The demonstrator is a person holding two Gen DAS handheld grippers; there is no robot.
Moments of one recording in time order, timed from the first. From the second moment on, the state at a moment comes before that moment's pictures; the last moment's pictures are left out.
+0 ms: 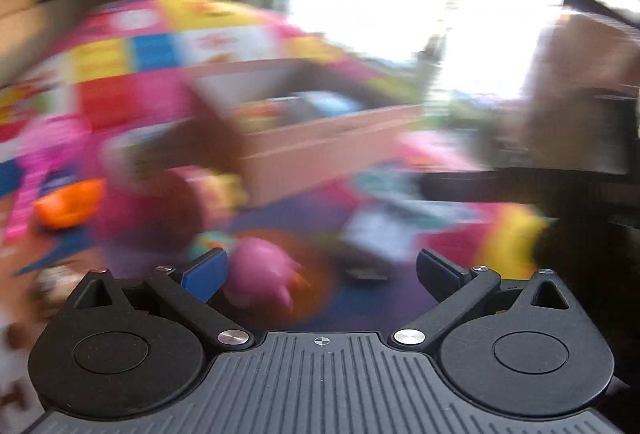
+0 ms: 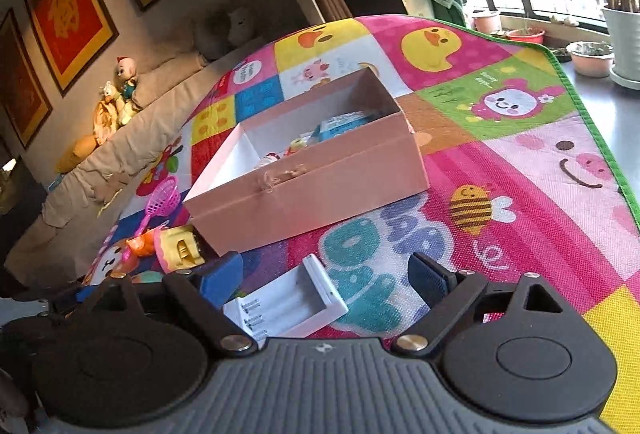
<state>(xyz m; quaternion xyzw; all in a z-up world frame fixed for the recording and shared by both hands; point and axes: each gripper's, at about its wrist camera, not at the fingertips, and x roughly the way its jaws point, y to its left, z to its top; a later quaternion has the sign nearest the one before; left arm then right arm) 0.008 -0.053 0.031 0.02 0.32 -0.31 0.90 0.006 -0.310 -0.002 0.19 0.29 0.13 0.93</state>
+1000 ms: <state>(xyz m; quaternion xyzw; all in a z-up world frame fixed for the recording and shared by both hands) 0.024 -0.024 0.014 0.19 0.34 -0.04 0.92 0.017 -0.251 0.003 -0.05 0.31 0.22 0.92</state>
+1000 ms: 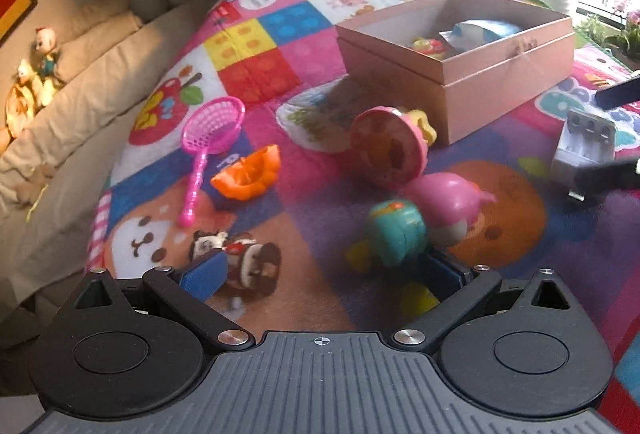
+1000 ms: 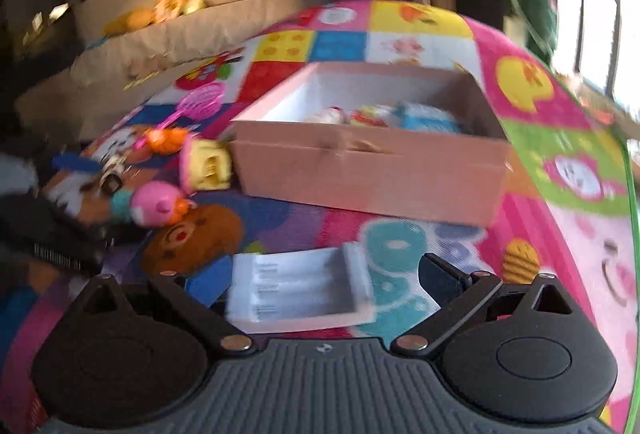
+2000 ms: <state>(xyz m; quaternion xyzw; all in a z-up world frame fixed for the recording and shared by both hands) 0.015 -0.040 0.044 0.04 0.34 -0.10 0.93 -0.011 -0.254 0.021 -0.09 0.34 0.20 0.91</state>
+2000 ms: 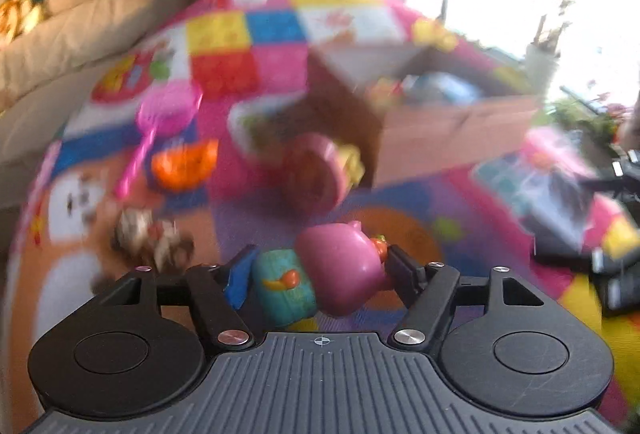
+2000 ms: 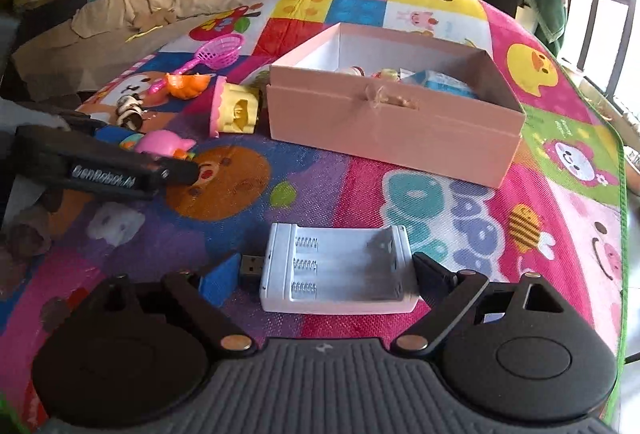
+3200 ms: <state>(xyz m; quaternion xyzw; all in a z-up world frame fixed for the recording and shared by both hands) 0.041 0.018 0.034 0.02 0.32 -0.08 0.94 0.228 -0.271 0.078 0.06 0.33 0.12 0.93</state>
